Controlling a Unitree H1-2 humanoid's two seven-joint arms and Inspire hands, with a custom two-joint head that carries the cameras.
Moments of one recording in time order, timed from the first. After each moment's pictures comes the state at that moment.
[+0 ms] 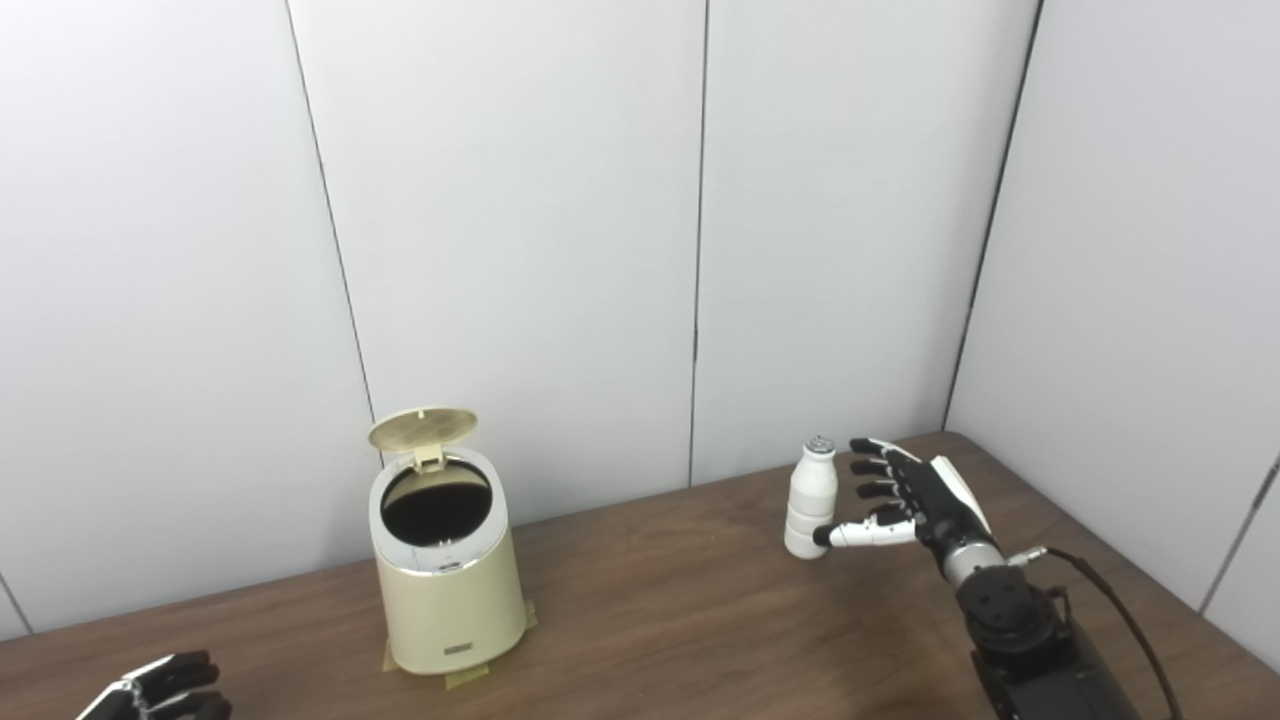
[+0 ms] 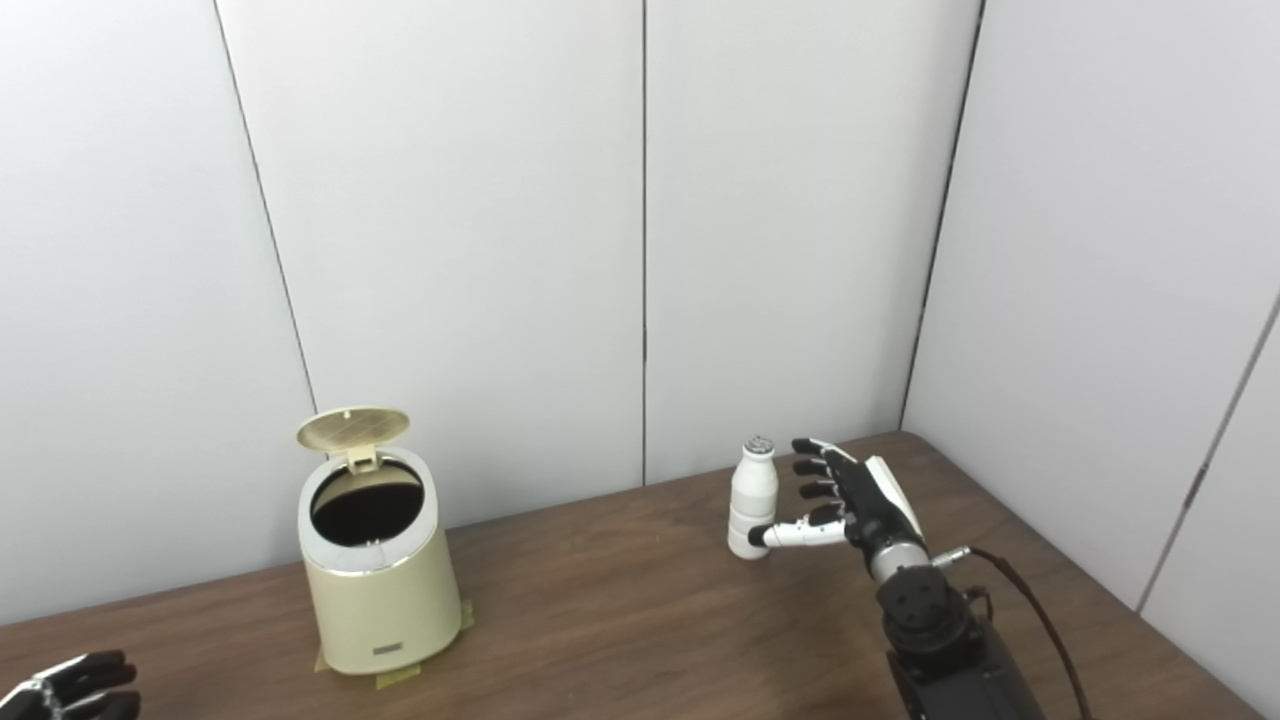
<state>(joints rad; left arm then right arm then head) -0.19 0.19 0.11 0.12 -0.04 -0.18 -0.05 -0.37 -0.45 -0.20 0.22 -0.19 0.33 -0.04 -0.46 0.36</state>
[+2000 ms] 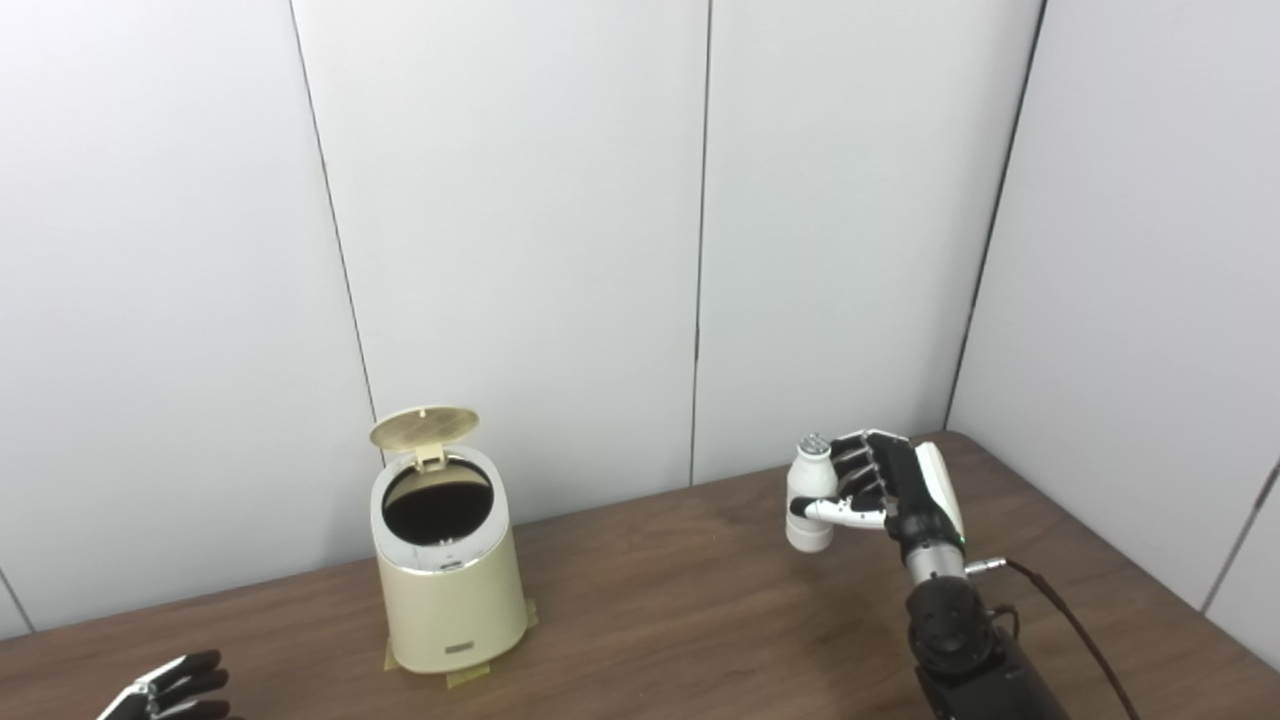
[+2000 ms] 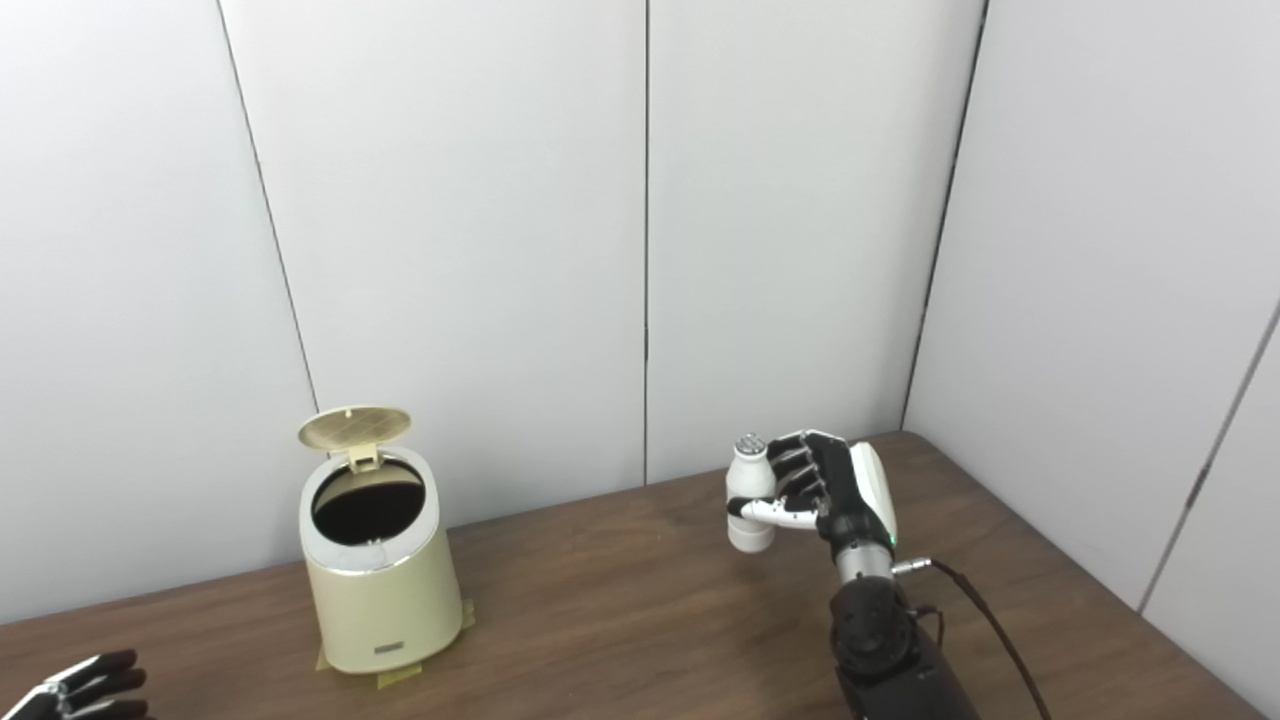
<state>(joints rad) -0.16 0.19 0.08 0.06 0.10 -0.16 -0.03 -0.44 -0.38 -0.17 0.42 -0.25 -0.01 -0.33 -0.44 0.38</state>
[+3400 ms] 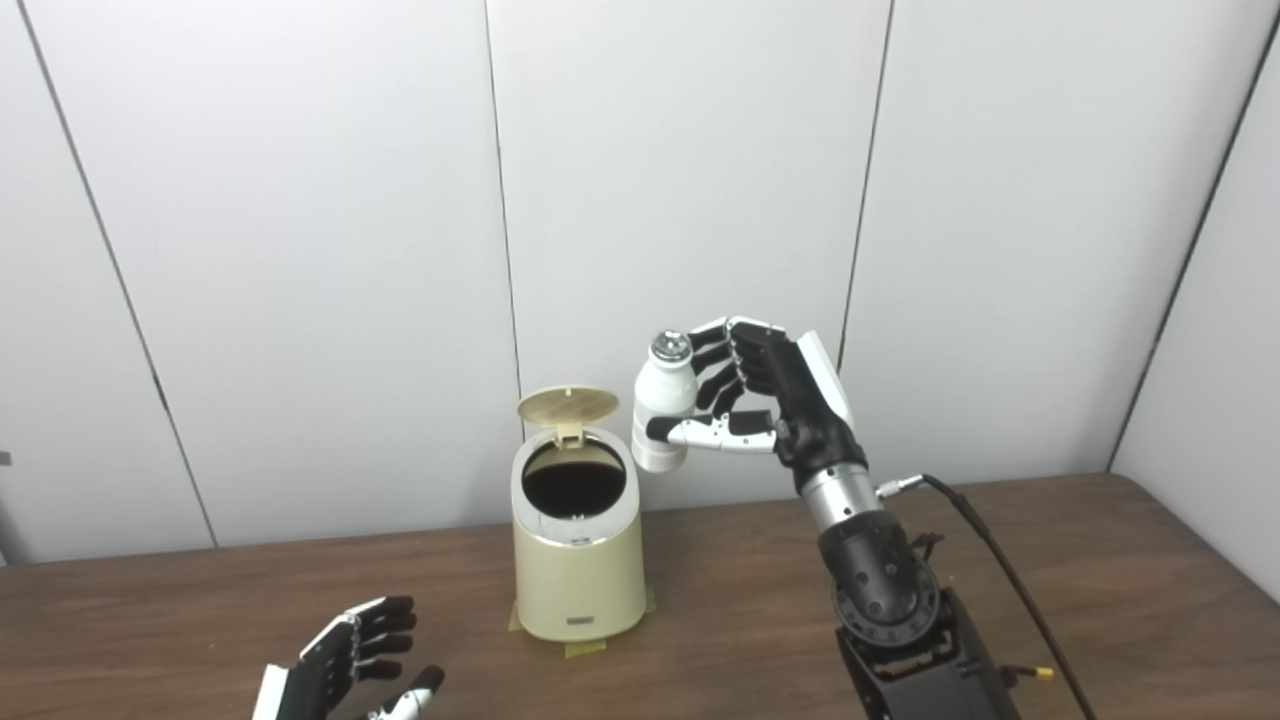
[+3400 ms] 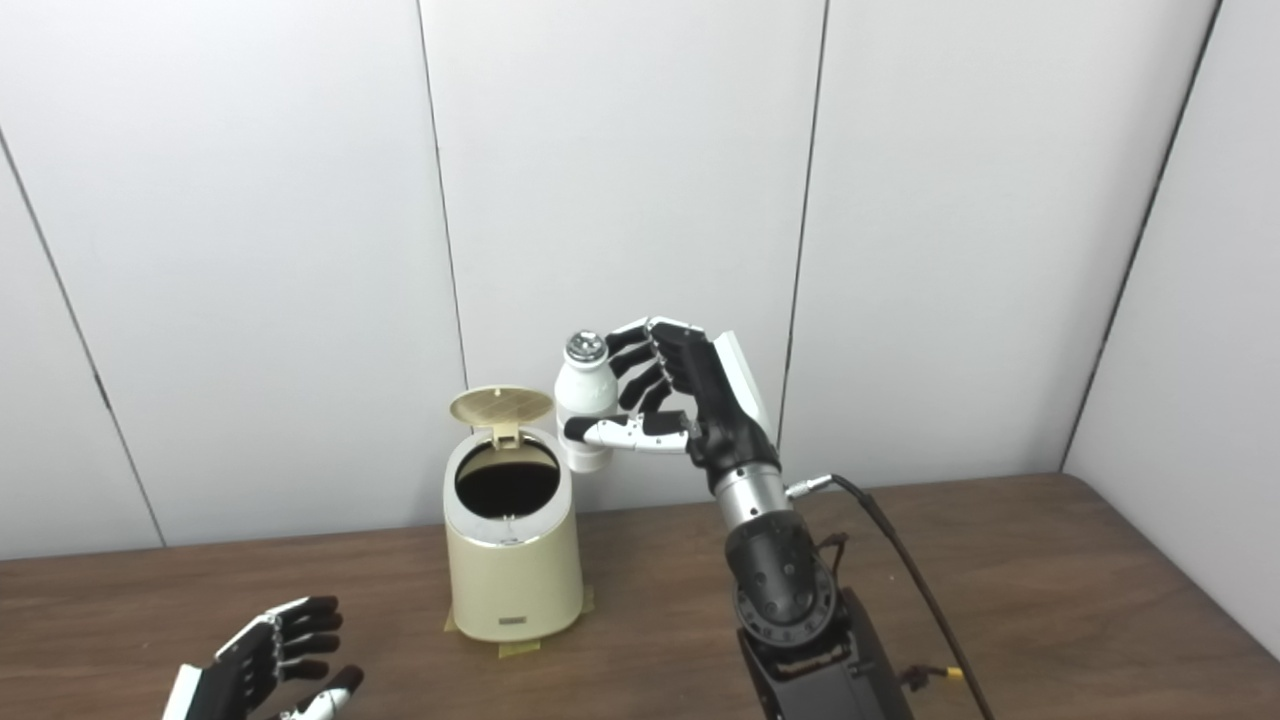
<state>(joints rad) -0.15 0.11 0.03 0.06 0.15 -0.13 0.03 -0.63 -0.11 0.06 -0.02 -0.32 0.19 -0.09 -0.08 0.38</state>
